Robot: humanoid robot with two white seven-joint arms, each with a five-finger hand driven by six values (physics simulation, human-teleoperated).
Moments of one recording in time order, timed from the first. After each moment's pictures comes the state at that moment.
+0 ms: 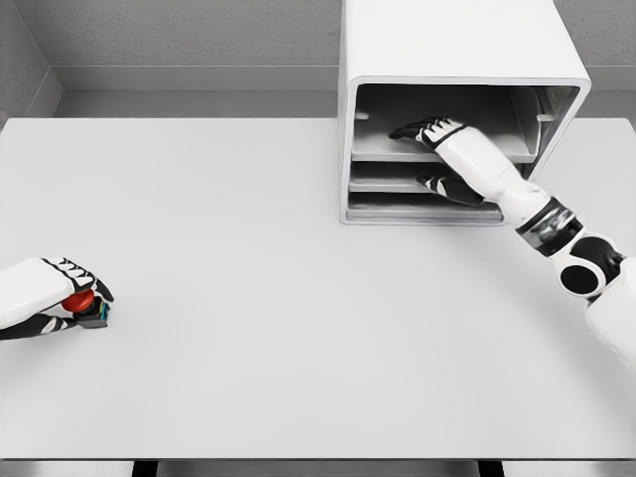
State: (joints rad) left arm 0.21 0.75 0.23 -1.76 -0.46 -0.61 -0.61; right arm -0.51 -0.55 0.56 -1.22 0.47 -0.61 -0.17
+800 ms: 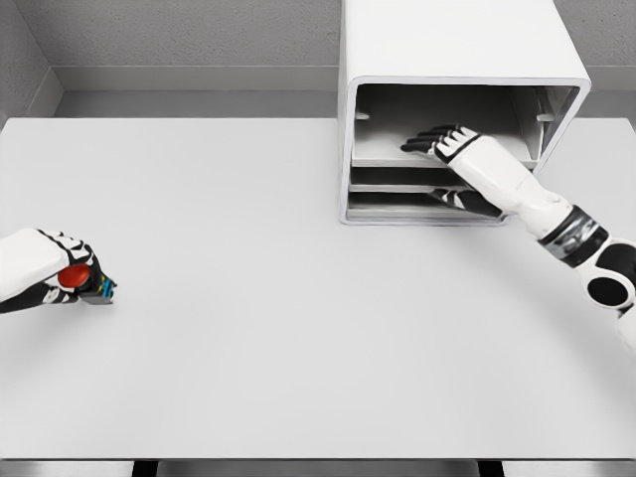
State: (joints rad) left arm 0.15 0.74 0.25 -1.78 -0.40 -0.61 -0.61; right arm -0.46 -0.66 0.56 -1.33 0.50 -0.61 -0.17
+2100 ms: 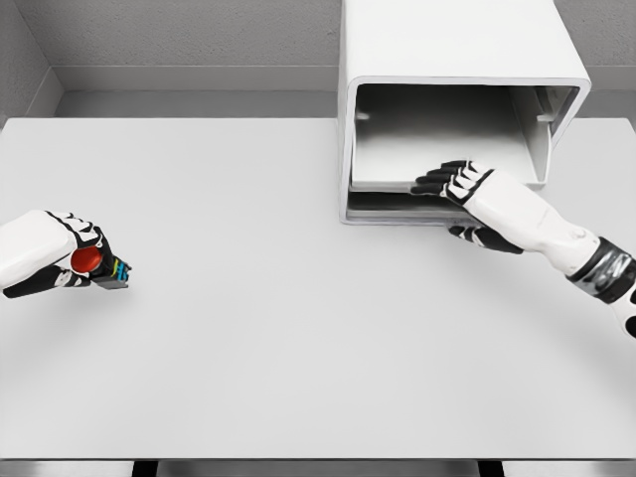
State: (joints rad) left arm 0.10 0.70 0.24 -1.80 -0.37 -0.61 -0.61; right arm -0.32 -0.81 0.54 -1.53 0.50 -0.61 -0.17
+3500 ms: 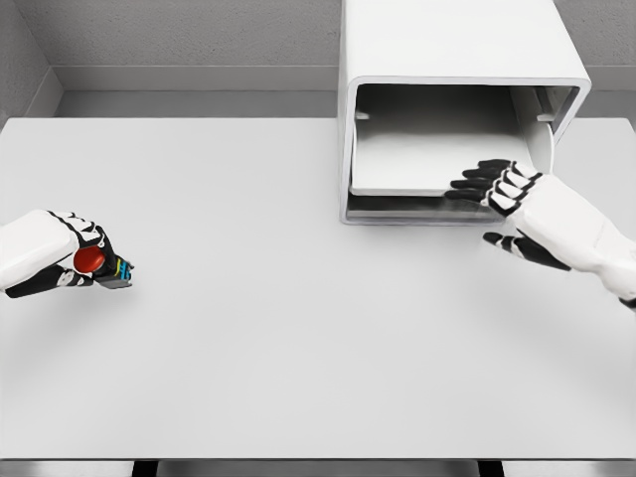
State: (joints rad) left arm 0.10 0.69 0.24 -1.80 -0.37 -0.61 -0.61; right arm -0.08 -0.89 0.27 -1.76 0.49 -0.61 -0.17
